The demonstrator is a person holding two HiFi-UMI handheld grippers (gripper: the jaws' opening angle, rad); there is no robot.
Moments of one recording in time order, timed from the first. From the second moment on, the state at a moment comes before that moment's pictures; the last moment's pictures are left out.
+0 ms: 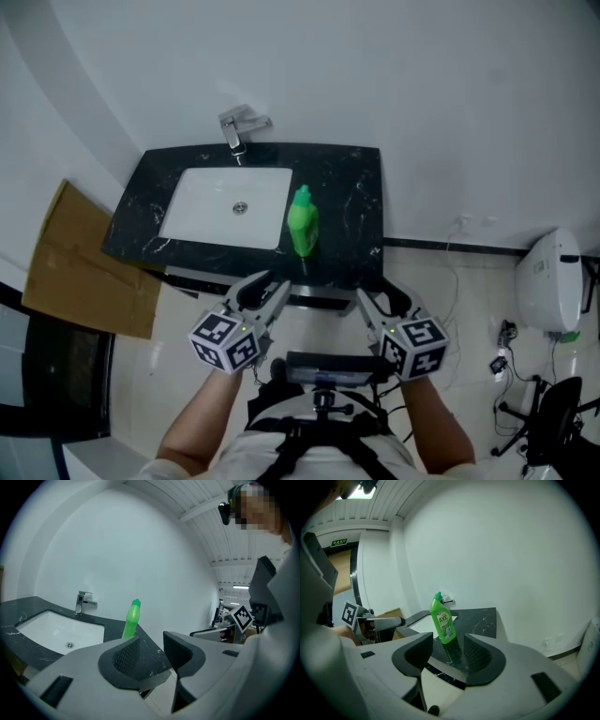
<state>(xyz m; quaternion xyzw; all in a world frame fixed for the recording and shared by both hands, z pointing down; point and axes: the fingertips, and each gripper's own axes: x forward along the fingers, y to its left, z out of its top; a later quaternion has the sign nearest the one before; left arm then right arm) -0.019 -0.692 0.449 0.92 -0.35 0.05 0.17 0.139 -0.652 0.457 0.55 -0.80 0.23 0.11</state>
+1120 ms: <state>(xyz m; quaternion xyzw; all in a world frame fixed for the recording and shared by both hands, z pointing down) 0.030 -0.817 0.462 0.93 -0.34 0.09 0.11 0.142 -0.671 0.437 0.63 -0.74 0.22 0.08</state>
